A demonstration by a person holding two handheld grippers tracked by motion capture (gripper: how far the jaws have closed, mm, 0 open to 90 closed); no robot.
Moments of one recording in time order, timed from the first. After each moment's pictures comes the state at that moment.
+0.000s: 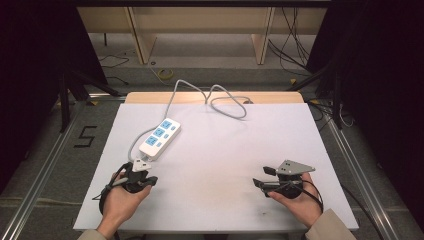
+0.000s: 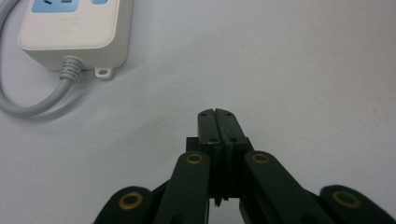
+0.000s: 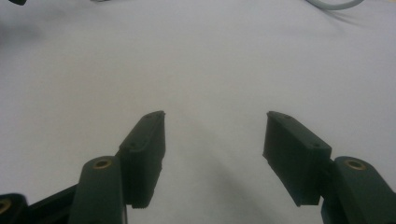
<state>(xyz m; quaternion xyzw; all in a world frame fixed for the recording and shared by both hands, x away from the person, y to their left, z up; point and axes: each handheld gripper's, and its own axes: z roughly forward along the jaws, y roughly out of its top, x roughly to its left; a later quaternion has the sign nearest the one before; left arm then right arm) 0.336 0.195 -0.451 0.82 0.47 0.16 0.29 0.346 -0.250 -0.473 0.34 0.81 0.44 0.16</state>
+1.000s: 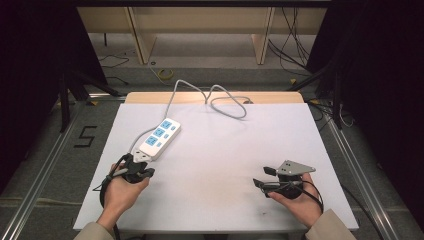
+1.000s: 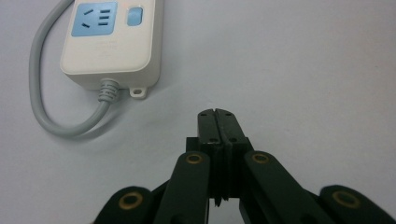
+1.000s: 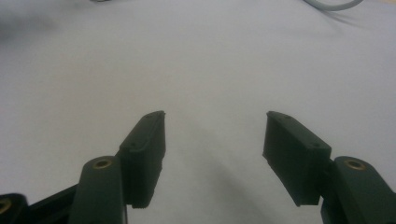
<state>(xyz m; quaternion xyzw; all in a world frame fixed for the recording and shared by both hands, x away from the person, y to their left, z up) 0.358 0.198 -0.444 0.82 0.47 0.19 0.27 0.345 -0.250 -0.473 0.34 0.81 0.44 0.16</state>
